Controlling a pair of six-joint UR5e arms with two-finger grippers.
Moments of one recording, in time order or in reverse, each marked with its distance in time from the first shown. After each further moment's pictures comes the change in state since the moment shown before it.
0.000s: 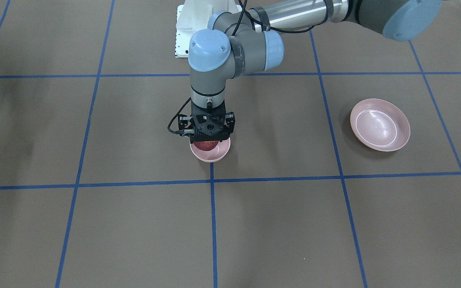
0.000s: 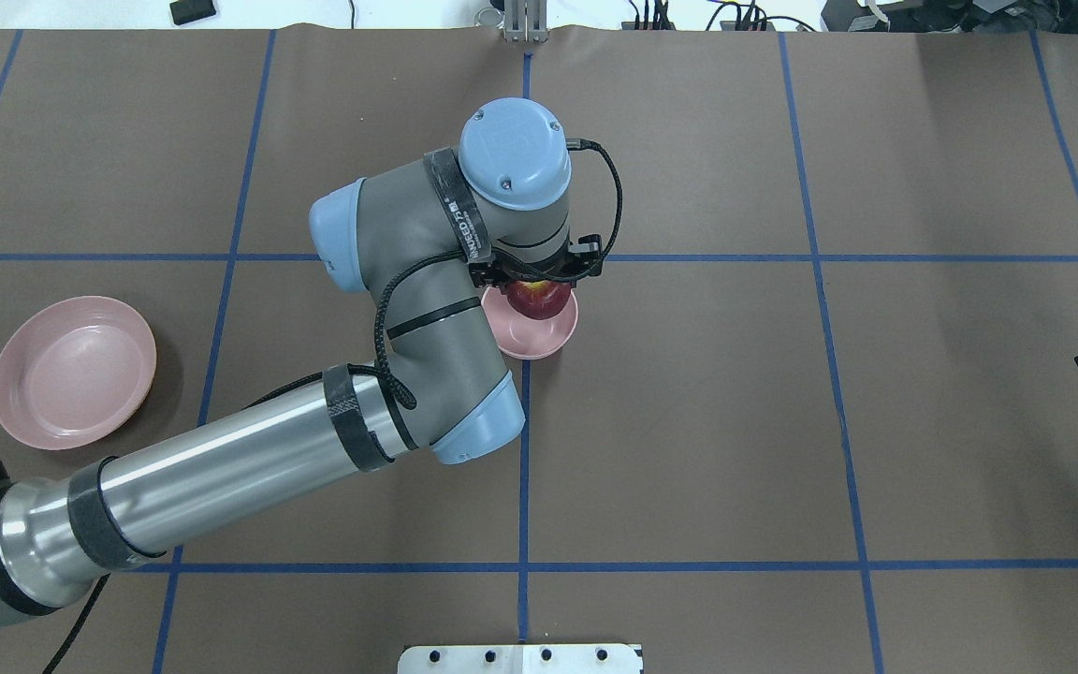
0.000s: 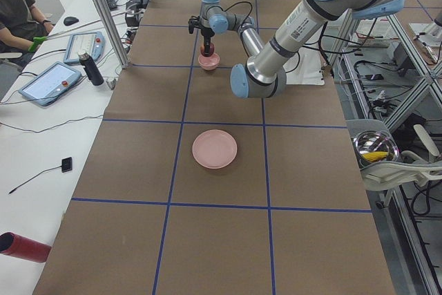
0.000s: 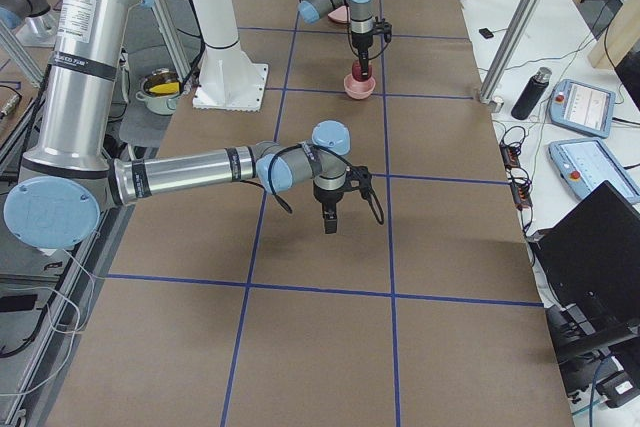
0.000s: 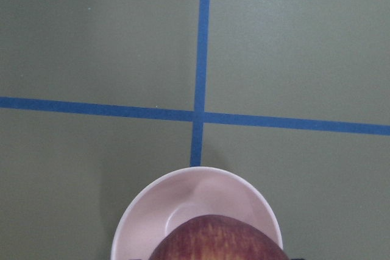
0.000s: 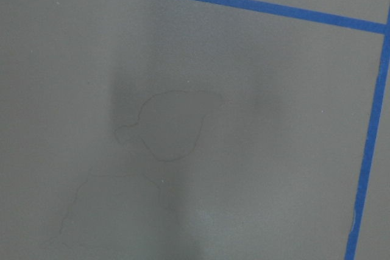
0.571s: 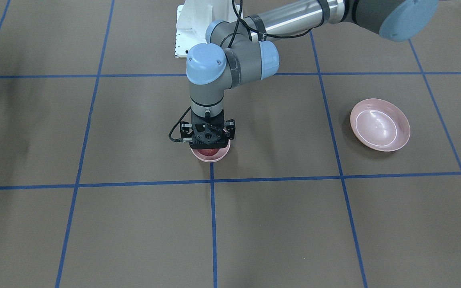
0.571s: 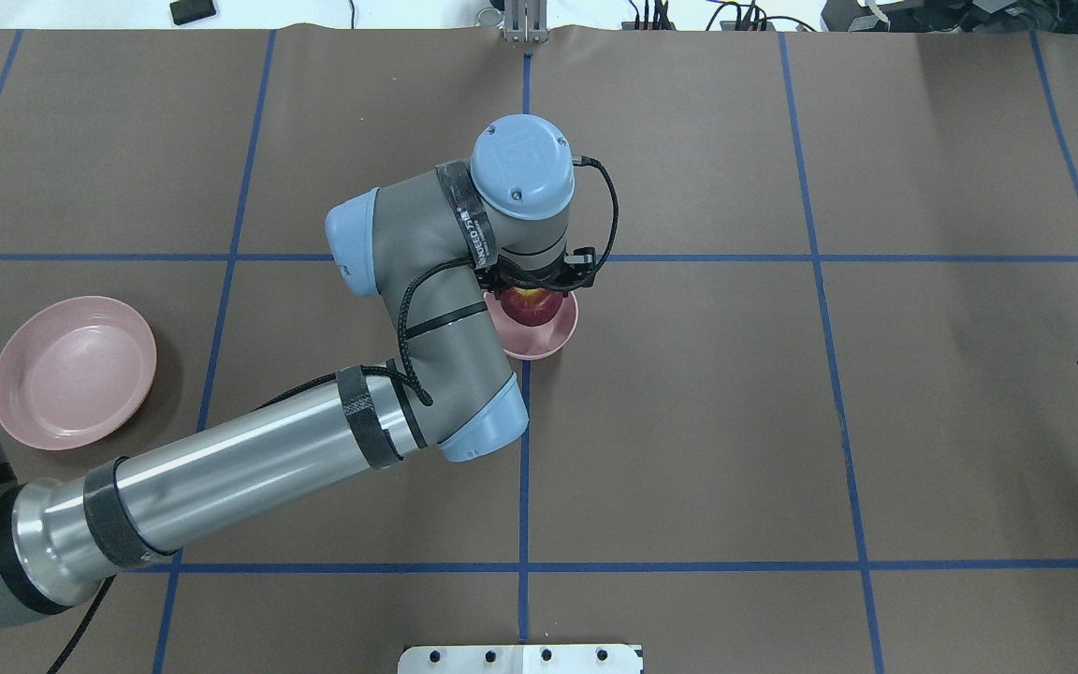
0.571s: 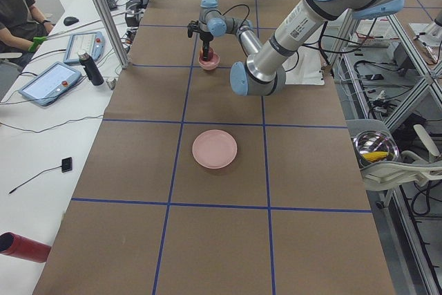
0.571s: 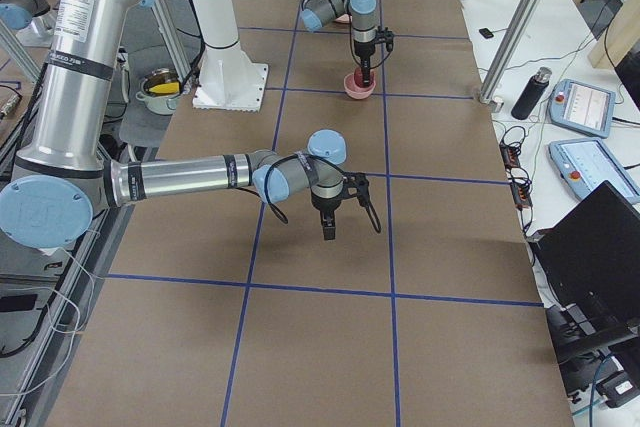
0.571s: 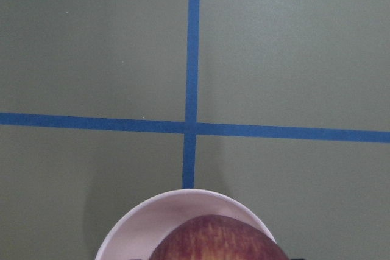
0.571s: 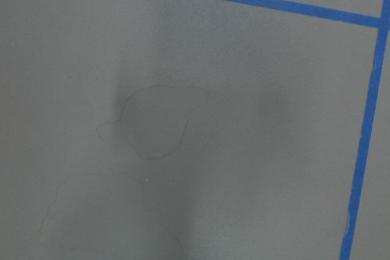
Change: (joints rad) left arm 0.007 -0.001 0.055 -0.008 0.001 0.044; right arm 0.000 -0.008 -0.028 0.052 0.001 0.005
